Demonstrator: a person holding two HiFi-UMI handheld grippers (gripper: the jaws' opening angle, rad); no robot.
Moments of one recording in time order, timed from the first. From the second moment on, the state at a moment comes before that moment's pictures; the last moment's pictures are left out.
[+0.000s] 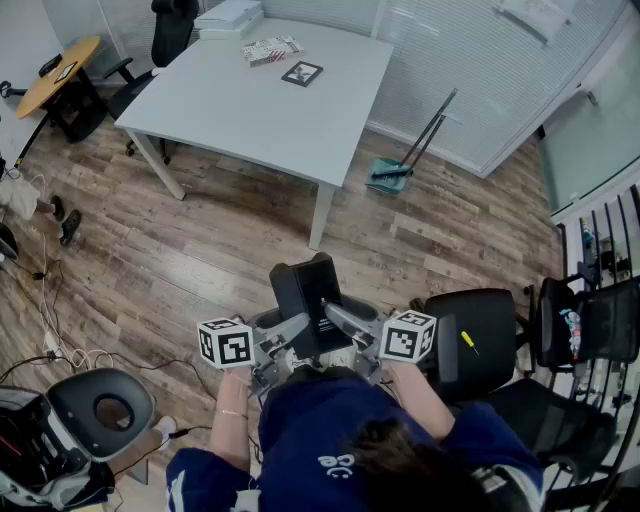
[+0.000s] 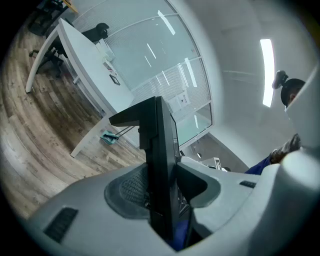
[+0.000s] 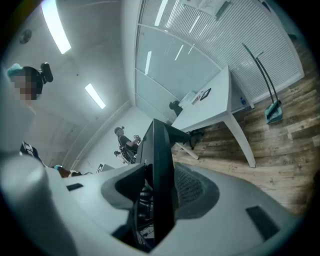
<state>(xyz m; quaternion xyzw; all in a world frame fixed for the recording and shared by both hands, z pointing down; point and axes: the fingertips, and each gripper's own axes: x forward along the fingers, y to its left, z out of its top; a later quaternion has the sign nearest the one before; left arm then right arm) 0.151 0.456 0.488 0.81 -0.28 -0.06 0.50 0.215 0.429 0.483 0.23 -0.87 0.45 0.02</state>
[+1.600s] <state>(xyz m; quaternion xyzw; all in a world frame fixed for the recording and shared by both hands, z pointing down) 0.163 0.252 0.500 0.80 -0.34 -0.06 0.50 0.222 0.218 0.498 0.16 -0.87 0.46 0.01</state>
